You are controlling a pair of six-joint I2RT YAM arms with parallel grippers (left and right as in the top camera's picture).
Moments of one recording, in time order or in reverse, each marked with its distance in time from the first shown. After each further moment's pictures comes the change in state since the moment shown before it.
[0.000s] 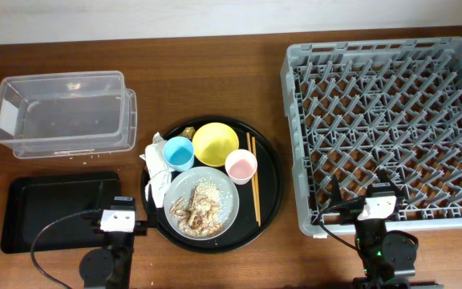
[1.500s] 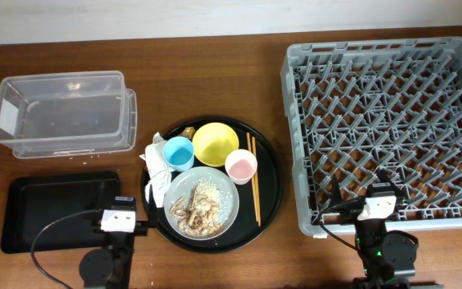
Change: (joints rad) left arm 0.000 0.000 0.000 0.003 0.020 -0.001; right arm 0.000 0.000 0.000 0.000 0.000 -0.001
